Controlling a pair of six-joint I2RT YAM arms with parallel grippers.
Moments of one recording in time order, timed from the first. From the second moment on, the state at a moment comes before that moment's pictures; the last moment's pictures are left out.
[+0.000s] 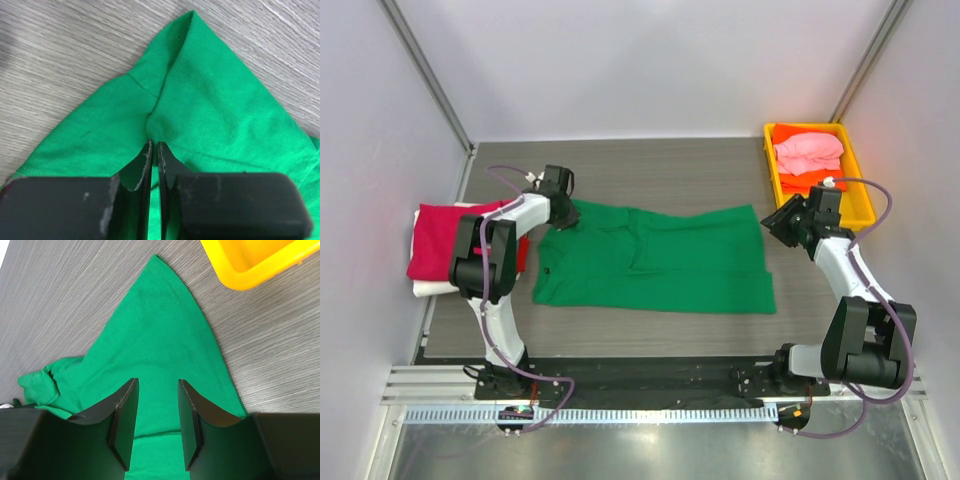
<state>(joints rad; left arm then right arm) -0.20 1.93 1.27 -0.35 -0.13 -0.67 -0.17 1.31 0.83 -0.27 -0.20 0.65</state>
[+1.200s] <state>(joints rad) -0.18 1.93 1.62 -0.43 -0.05 -0.68 -0.02 1.96 1.35 -0.29 0.11 0.54</state>
